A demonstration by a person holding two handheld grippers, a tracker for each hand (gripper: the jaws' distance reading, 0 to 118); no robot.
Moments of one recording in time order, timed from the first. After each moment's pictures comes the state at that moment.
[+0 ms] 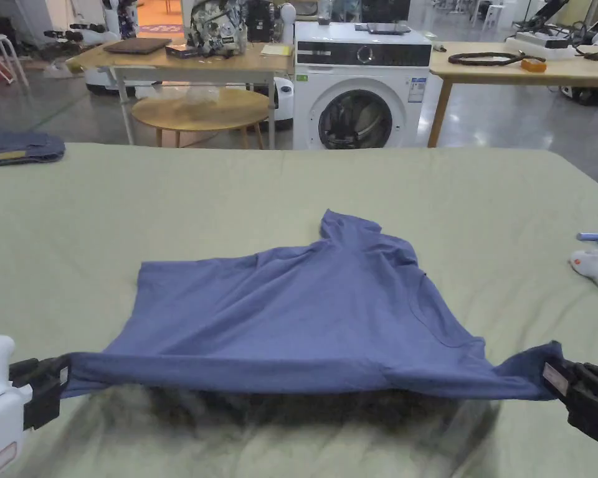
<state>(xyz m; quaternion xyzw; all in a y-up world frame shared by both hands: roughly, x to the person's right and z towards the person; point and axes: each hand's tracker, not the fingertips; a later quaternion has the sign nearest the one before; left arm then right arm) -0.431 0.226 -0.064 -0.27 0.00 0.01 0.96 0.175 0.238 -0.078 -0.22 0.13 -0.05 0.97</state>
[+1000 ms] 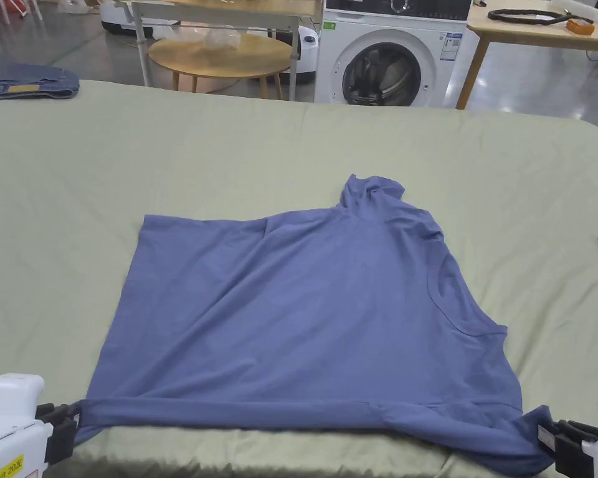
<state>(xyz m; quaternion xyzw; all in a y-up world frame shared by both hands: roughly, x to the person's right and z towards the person) -0.446 0.114 -0.044 -0.41 0.02 0.04 0.91 0.186 0.144 -0.101 -0.41 0.09 -0.01 0.91</state>
